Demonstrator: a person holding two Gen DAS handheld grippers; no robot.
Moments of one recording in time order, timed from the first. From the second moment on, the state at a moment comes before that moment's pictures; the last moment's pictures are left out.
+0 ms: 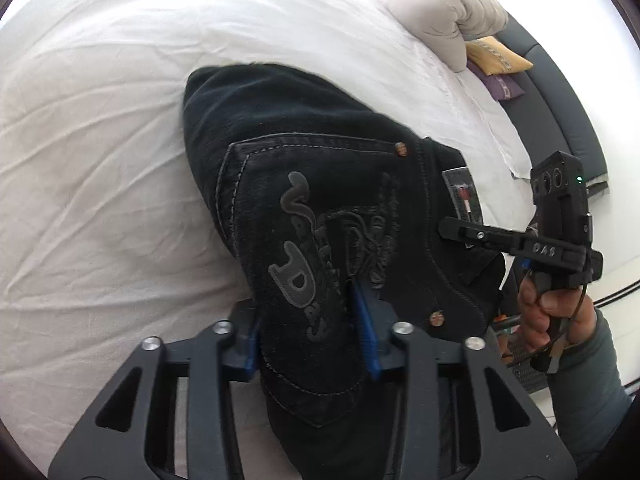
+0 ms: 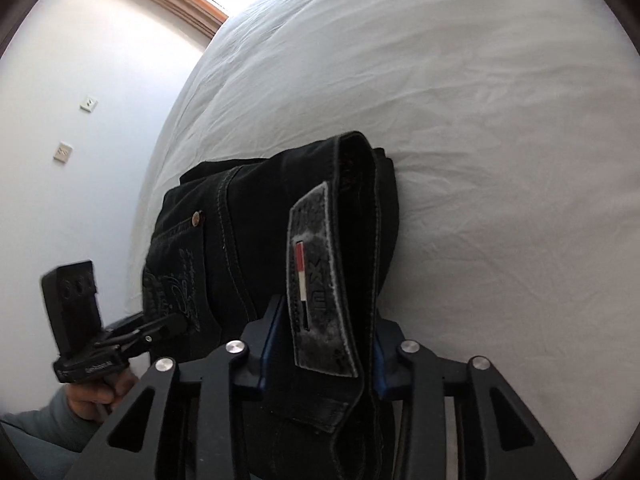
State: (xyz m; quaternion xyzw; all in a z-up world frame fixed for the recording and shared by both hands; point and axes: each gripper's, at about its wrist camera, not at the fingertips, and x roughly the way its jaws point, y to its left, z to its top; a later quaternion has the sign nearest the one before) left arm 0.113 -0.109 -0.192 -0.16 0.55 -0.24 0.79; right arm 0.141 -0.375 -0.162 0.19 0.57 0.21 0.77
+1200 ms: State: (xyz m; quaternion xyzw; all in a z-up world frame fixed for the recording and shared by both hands) left arm 0.297 0.009 -0.164 -0.07 0.48 -0.11 0.87; right arm 0.325 -0.292 -0.152 0.14 0.49 0.20 0.83
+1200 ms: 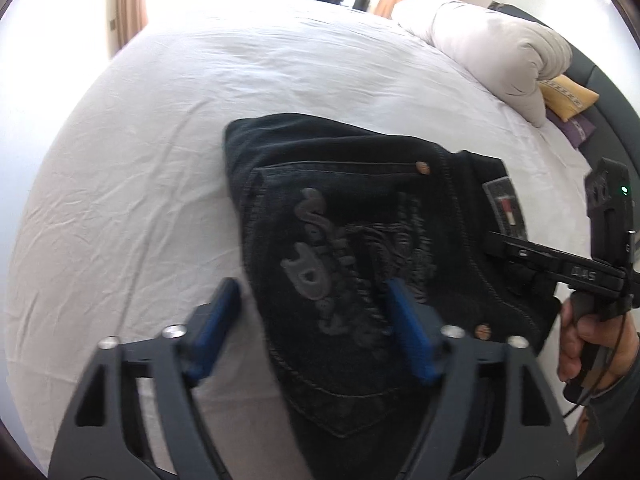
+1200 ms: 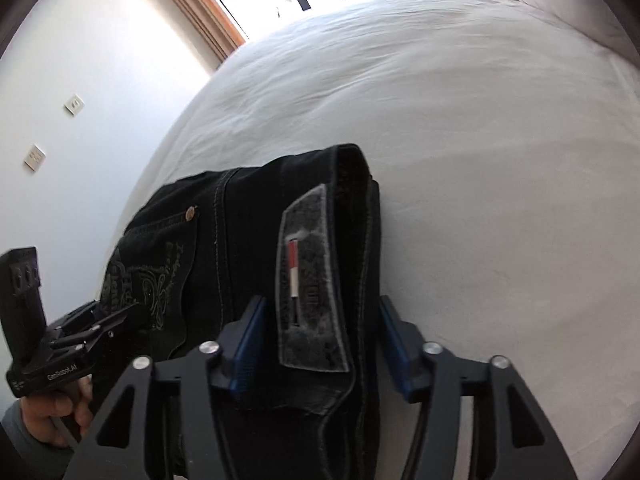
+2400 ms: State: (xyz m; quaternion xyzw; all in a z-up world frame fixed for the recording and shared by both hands) left arm -0.042 -0.002 0.132 -0.01 0.22 0.02 0.98; right arm -0.011 -0.283 0.158 0.05 0.10 0.11 0.99
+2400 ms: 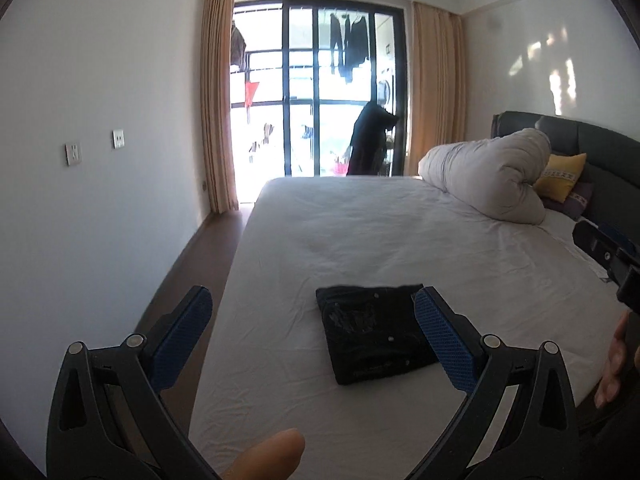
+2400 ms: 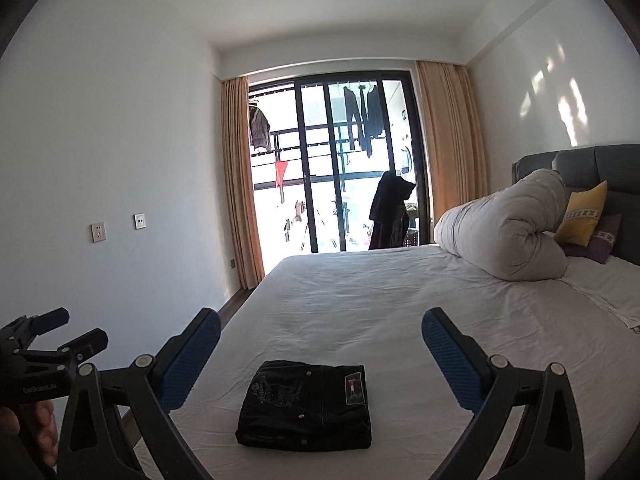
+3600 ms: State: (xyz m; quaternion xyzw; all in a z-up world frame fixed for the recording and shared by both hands) left arm 0.032 -0.018 -0.007 -0.04 0.43 0.01 0.90; right arm 0.042 -0.247 0.054 0.05 0.38 0.08 0.92
